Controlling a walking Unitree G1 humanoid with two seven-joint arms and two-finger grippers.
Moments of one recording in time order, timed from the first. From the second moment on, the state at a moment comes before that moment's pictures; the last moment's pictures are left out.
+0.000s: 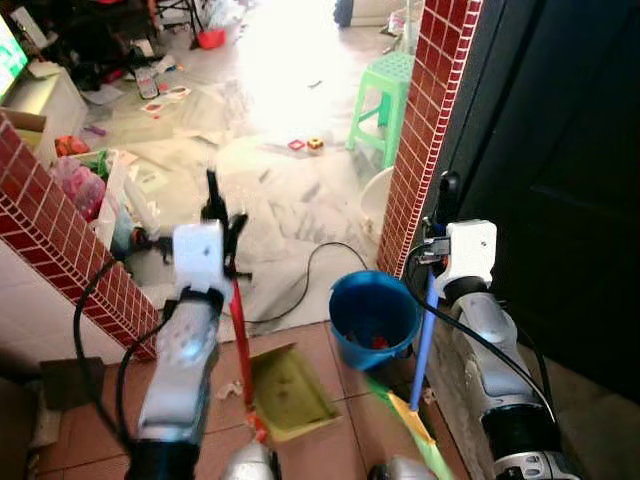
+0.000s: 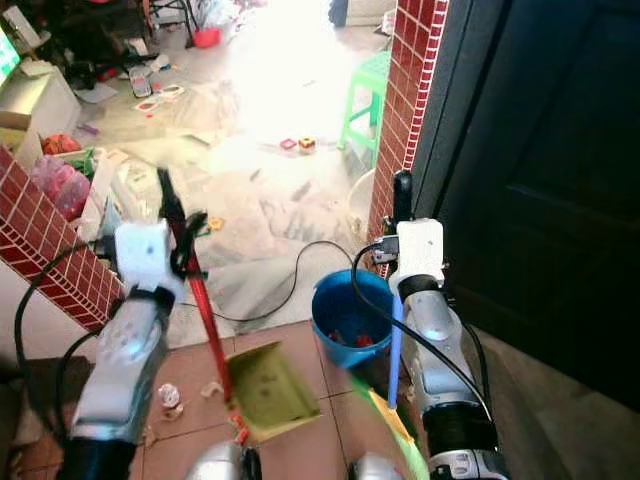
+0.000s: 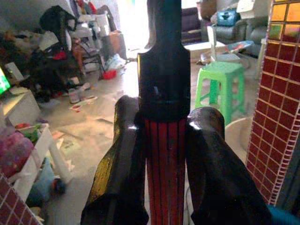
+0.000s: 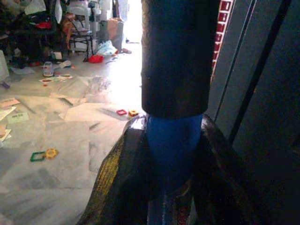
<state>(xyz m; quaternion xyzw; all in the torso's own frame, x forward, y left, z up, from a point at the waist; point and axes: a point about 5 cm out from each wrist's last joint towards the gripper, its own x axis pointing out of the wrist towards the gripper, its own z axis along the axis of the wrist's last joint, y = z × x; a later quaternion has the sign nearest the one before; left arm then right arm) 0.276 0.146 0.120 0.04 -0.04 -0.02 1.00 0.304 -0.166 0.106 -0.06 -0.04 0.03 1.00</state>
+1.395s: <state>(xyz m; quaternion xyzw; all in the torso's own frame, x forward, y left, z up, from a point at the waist) 0.275 0.143 0.135 0.01 -0.05 -0.05 1.00 0.304 -0.166 0.111 -0.06 -0.04 0.04 1.00</state>
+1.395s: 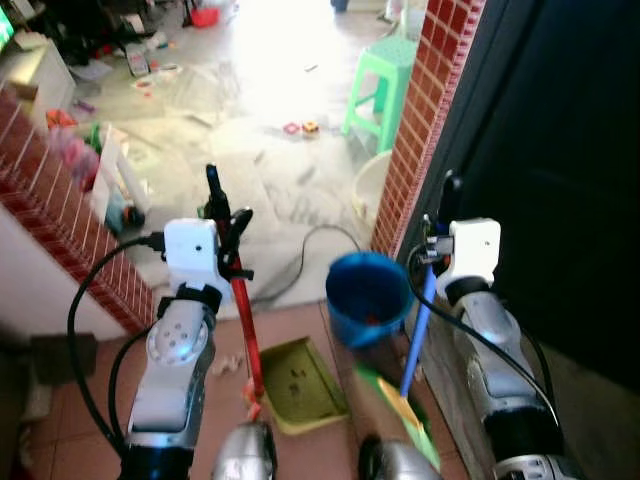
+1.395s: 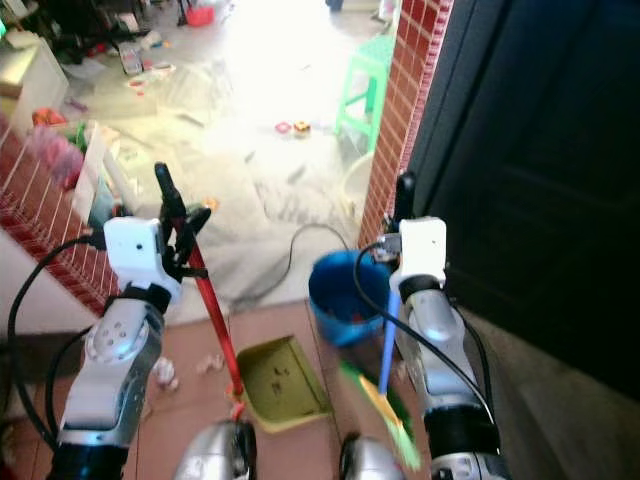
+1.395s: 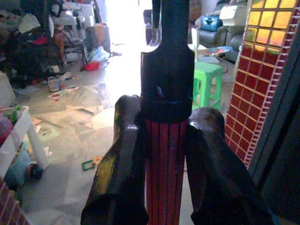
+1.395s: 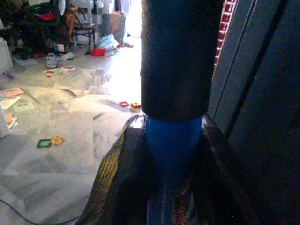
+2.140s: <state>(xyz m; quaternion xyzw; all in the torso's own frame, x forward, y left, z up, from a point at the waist) 0.280 0.140 0.146 0.00 -0.06 -0.05 1.00 0.305 -0.167 0.109 -0.06 -0.04 0.03 1.00</state>
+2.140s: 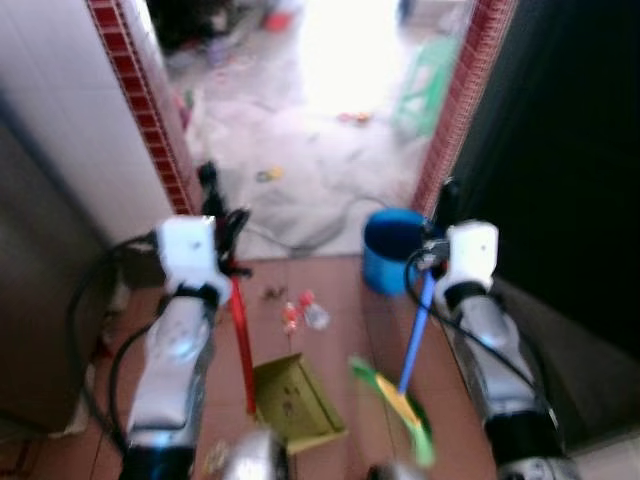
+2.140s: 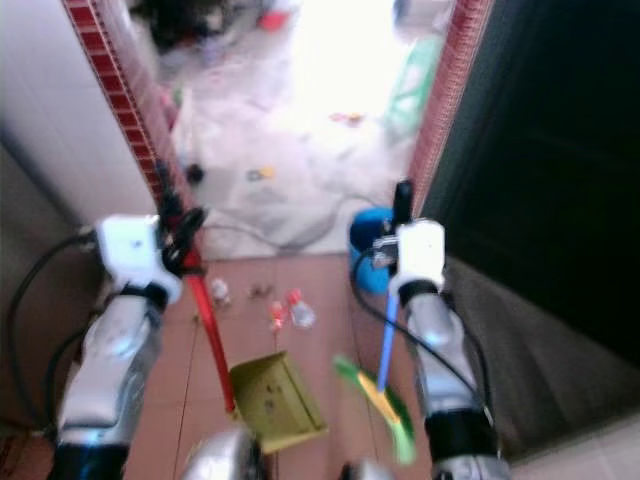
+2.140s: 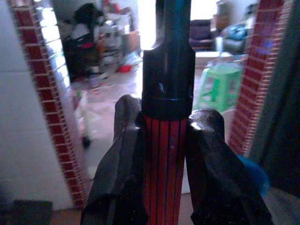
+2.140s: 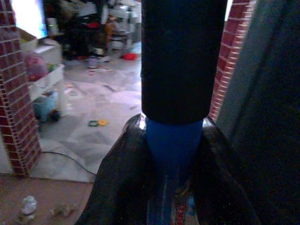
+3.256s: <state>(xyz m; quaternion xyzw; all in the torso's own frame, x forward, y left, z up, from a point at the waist) 0.277 0.147 0.146 -0.02 -0.05 -0.04 1.00 0.305 -0.154 0.107 -0.06 -0.03 0.05 1.00</state>
